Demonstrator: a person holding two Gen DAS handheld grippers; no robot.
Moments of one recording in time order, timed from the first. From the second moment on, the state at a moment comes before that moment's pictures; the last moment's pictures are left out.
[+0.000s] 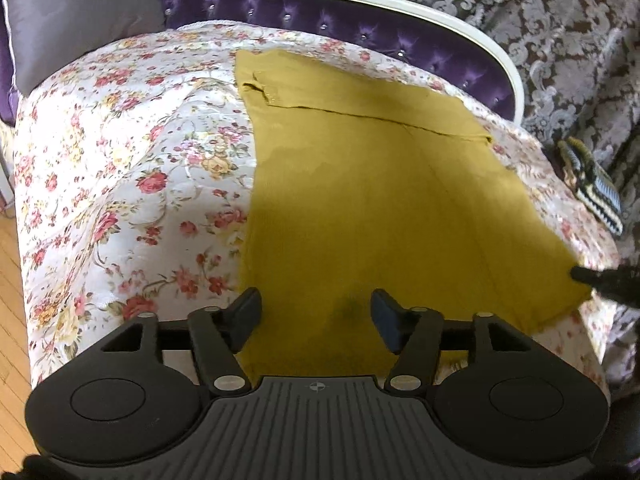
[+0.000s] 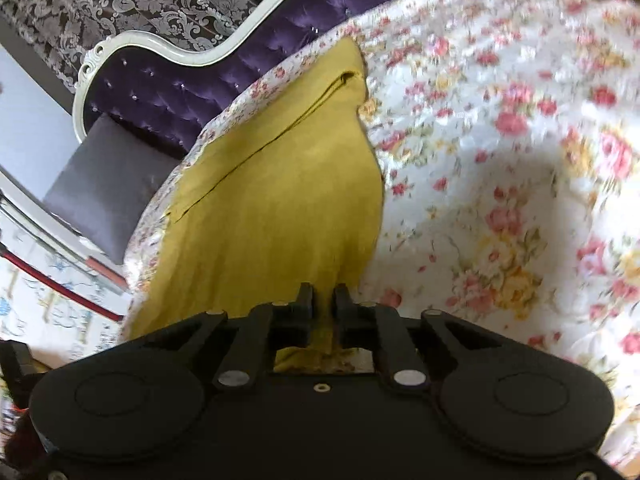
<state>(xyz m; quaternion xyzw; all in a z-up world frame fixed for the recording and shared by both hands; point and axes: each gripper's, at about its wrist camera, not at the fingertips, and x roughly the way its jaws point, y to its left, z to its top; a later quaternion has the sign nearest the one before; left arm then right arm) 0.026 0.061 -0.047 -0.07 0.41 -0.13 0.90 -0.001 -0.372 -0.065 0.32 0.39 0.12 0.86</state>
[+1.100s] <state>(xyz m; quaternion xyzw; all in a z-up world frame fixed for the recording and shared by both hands) 0.051 0.063 -0.022 -0.19 0.35 -0.20 0.89 0.032 -0.361 -0.013 0.31 0.29 0.17 0.89</state>
